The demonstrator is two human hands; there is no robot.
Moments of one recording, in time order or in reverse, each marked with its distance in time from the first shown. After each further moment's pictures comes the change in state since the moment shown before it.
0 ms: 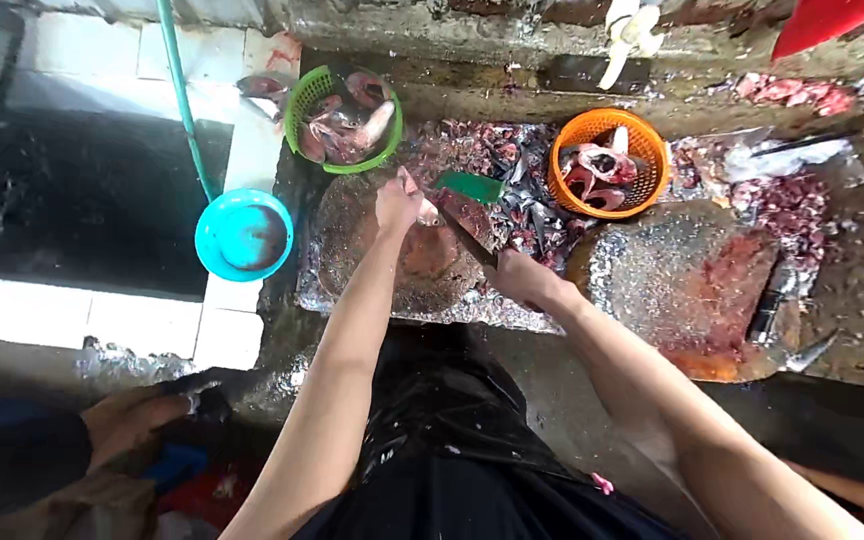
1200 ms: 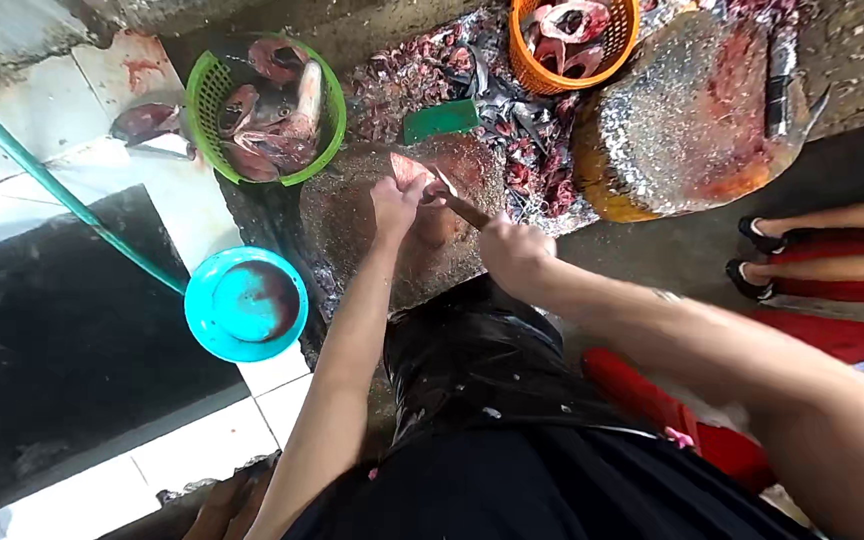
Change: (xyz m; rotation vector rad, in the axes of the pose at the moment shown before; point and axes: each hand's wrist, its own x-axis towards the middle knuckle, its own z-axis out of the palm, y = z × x) left_hand 0.023 -0.068 0.008 -0.283 -0.237 0.410; right_hand -0.039 -0.178 0.047 -0.165 0.017 0.526
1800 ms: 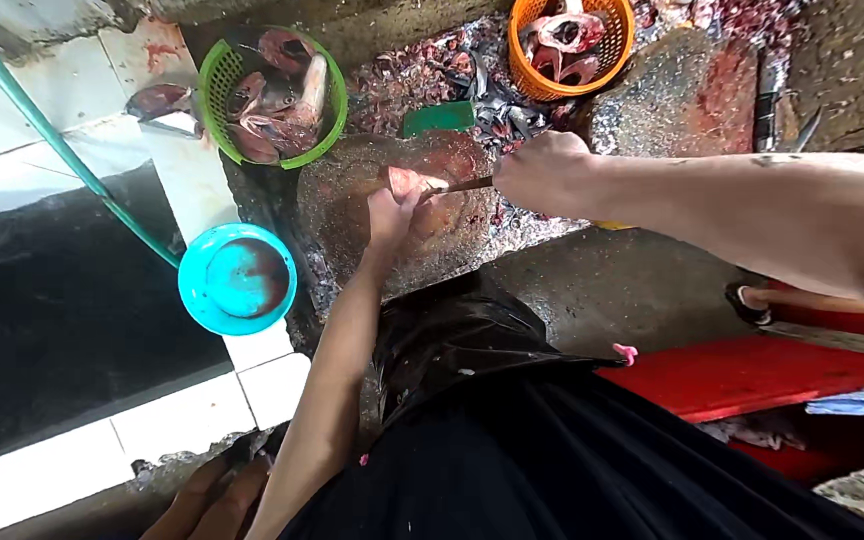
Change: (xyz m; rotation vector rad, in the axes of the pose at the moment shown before) left_hand -0.051 -0.001 -0.002 0.110 -0.007 0.027; right_hand 0.024 0.065 -0.068 -0.573 0.202 -0.397
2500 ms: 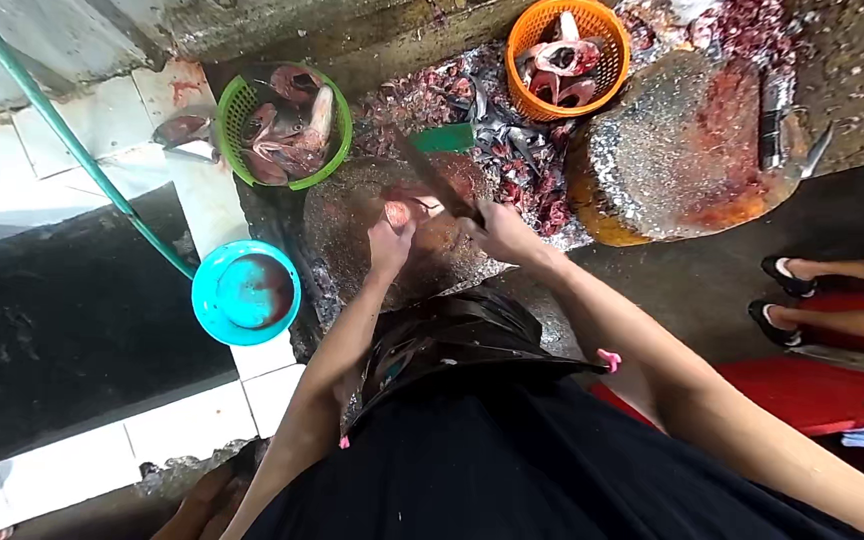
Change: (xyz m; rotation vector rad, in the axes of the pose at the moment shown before) left_hand -0.023 0.000 0.000 0.051 0.032 -0.037; right_hand 0.057 -0.028 0.106 1.165 0.325 -0.034
